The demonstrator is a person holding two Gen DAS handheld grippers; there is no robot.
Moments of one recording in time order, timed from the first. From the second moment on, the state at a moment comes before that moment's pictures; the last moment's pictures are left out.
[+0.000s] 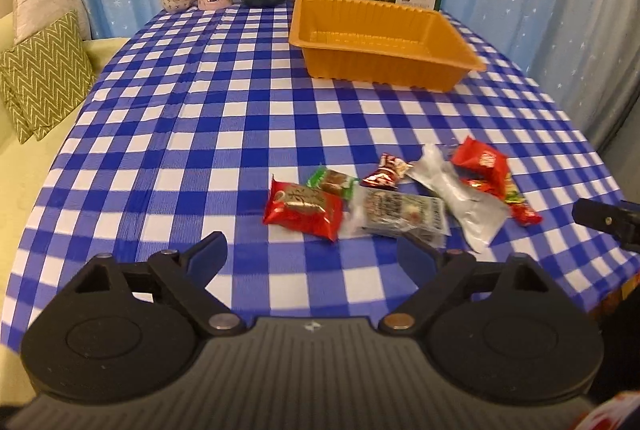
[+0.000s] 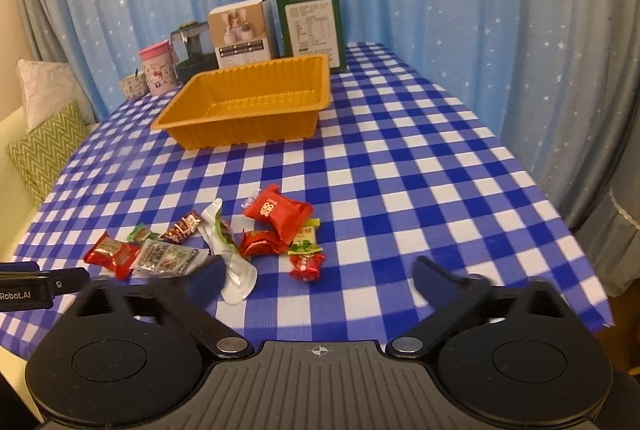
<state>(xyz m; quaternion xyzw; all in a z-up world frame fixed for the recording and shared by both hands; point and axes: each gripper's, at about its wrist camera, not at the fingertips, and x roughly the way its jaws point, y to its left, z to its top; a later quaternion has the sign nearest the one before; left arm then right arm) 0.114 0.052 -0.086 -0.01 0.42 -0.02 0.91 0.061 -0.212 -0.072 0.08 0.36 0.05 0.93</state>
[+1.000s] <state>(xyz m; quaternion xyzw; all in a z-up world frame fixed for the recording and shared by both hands) 0.161 0.044 -0.140 0.08 0.39 -0.06 0.91 0.119 -0.198 -0.136 0.05 0.41 0.07 0.91</state>
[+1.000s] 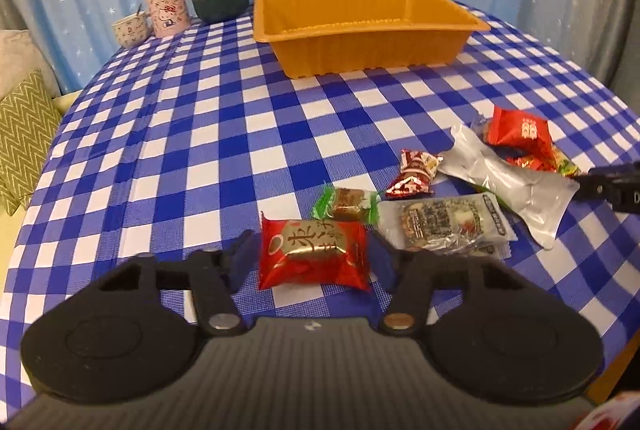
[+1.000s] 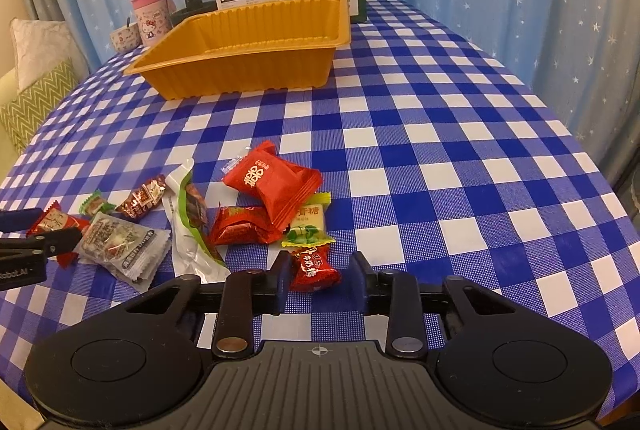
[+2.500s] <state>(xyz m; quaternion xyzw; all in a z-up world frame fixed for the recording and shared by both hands) 0.152 0.052 -0.096 0.03 0.36 -0.05 0.93 0.105 -0.197 -0.121 0.01 0.38 0.07 0.92</state>
